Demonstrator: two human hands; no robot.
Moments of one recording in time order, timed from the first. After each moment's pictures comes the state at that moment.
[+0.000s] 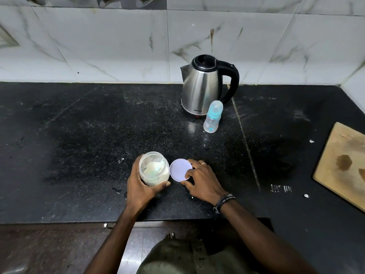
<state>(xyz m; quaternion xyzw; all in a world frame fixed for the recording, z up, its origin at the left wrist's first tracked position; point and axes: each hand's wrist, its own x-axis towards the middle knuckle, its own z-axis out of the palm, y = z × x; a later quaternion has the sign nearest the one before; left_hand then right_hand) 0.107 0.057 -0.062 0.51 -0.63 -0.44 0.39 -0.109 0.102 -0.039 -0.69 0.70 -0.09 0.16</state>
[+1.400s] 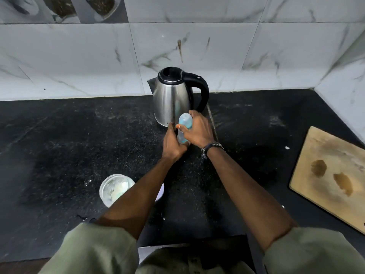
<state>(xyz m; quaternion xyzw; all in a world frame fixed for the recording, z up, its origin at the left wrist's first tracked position) -0.128 -0.061 -0.044 0.48 -0.70 -0.41 0.32 -0.244 -0.038 0.019 -0.53 0.78 -0.31 0.14</state>
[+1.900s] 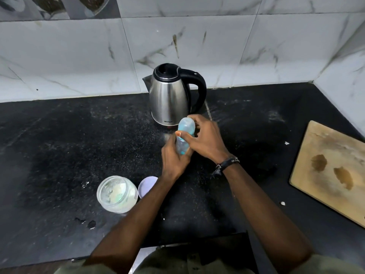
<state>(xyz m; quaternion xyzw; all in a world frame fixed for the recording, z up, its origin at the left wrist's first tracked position) -0.116 -0.002 -0.028 0.43 -0.68 -0.41 0.42 -0.240 0.020 0.043 -0.56 0.70 -0.41 0.15</state>
